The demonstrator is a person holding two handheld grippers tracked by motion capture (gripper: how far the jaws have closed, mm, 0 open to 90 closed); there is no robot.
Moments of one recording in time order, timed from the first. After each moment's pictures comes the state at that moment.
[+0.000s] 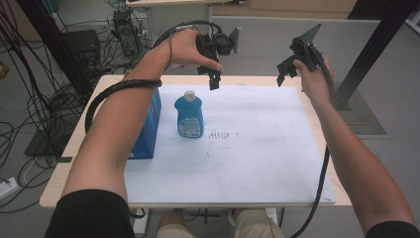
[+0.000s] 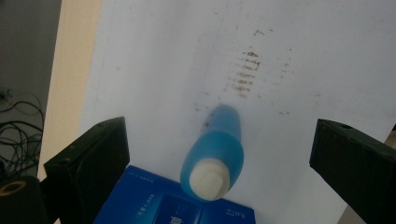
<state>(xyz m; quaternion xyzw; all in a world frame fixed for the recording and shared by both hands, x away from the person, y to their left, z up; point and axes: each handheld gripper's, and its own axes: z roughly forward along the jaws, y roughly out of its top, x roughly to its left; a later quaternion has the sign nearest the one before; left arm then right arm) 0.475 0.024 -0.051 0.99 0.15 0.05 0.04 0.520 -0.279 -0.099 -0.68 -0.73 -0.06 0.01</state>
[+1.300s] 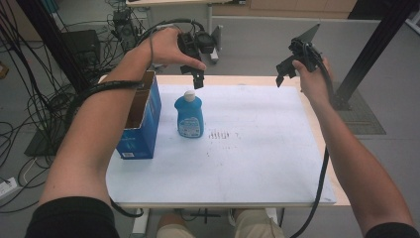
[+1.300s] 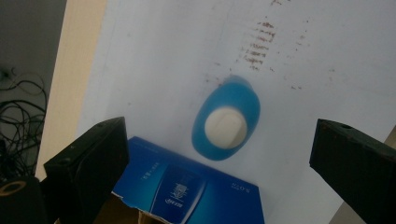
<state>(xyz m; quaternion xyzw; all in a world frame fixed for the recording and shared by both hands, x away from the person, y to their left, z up) 0.467 0.066 -0.047 0.98 0.19 0.06 0.04 0.517 -0.274 -0.098 -0.68 -0.73 -0.06 0.01</state>
